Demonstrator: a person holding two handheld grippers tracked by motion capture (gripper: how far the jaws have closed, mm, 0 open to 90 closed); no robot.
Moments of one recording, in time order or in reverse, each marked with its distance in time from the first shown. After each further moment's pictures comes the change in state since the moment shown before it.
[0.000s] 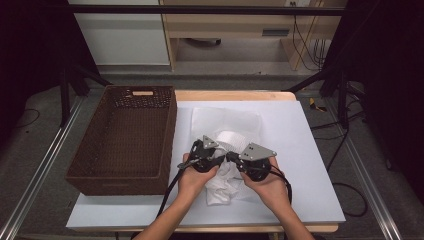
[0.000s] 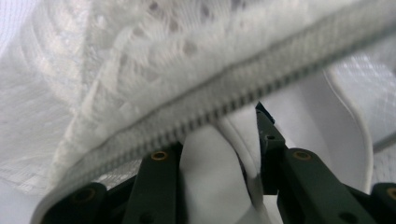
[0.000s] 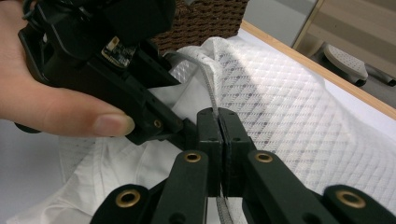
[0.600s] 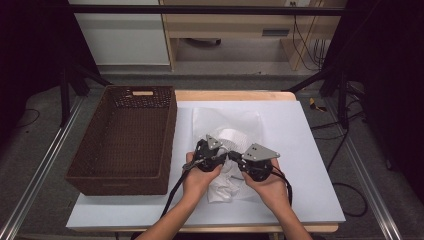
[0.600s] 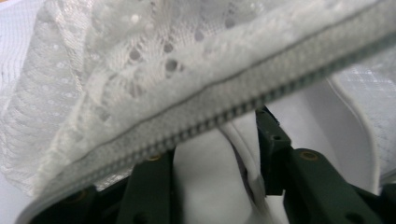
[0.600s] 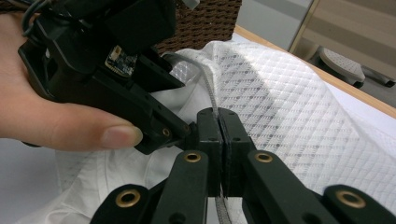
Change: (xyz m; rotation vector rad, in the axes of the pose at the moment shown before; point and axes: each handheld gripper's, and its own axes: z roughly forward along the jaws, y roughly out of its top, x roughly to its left) left arm -0.007 0.004 0.010 -0.006 0.073 0.023; right arm -0.005 -0.008 0.001 -0.039 -0.011 0.029
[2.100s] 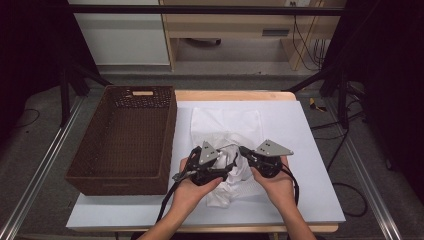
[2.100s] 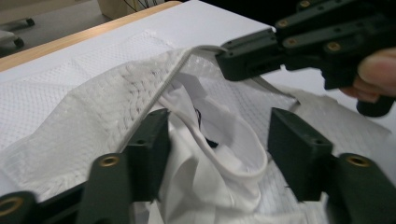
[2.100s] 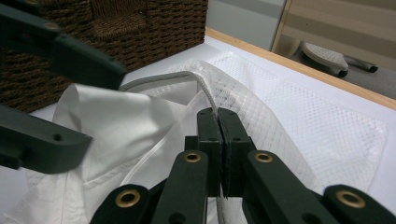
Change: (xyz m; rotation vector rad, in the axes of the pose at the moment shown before) left arm -0.026 -0.002 -0.075 -0.159 -0.135 0.123; right arm -0.023 -0.012 -0.011 -0.041 -0.054 0.109
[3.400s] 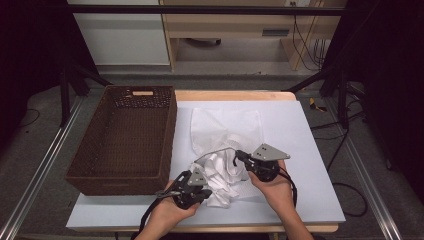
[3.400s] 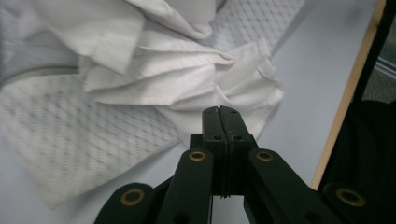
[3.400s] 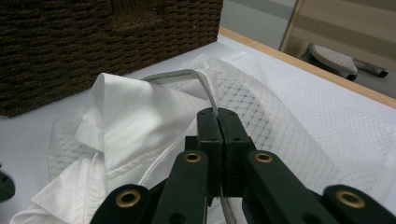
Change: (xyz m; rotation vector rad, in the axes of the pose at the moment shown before) left arm -0.005 -0.054 -0.028 0.350 -0.200 0.061; right arm 0.012 -0.001 -0.001 0.006 0.028 -0.032
